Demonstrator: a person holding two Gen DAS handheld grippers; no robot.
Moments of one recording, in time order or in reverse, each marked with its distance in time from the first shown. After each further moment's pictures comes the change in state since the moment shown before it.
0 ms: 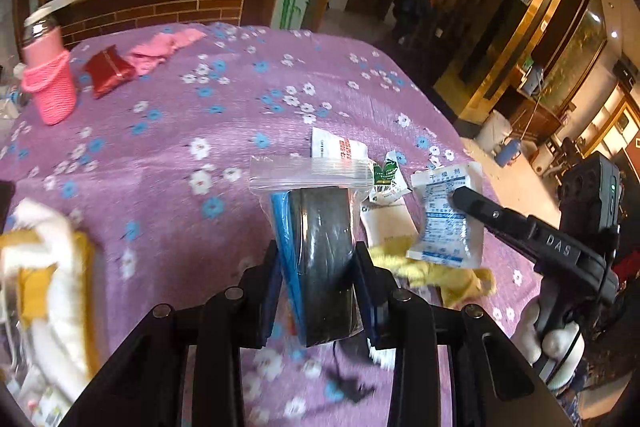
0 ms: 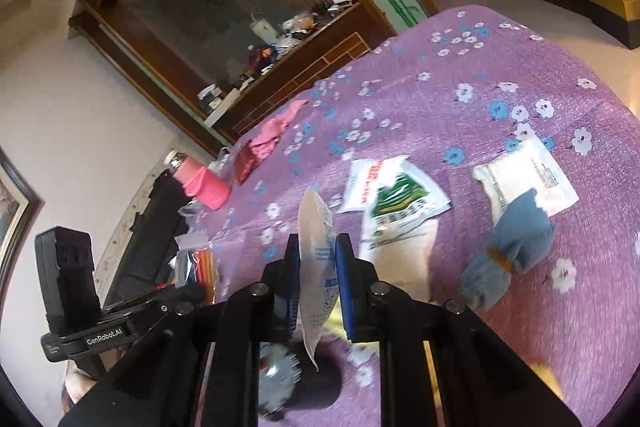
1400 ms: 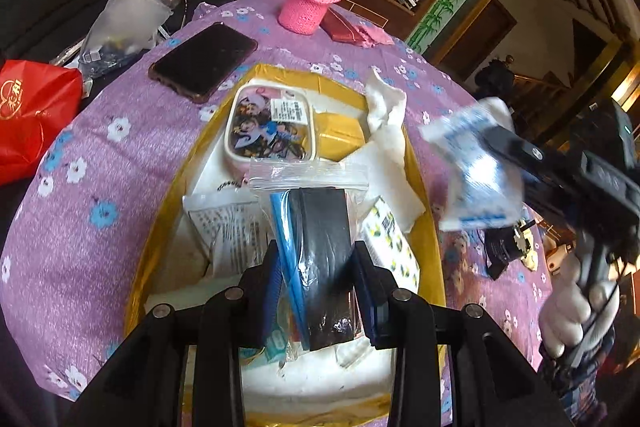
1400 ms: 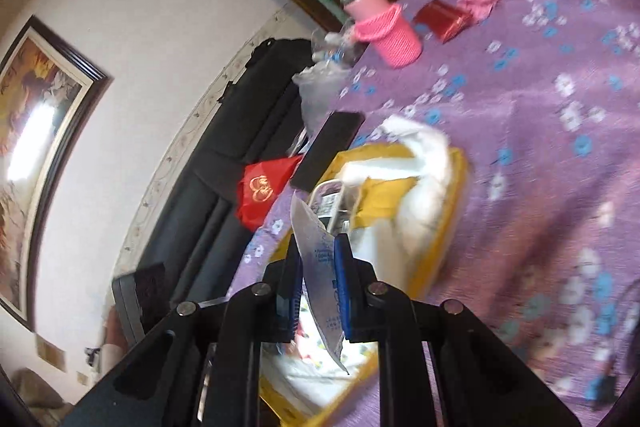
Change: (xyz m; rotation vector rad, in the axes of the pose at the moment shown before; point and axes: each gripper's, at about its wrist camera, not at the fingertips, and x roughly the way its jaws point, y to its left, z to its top) left arm -0.148 0.221 -0.171 -0.396 -0.099 0.100; right arm 0.151 0.251 -0.106 -0.172 0.435 0.315
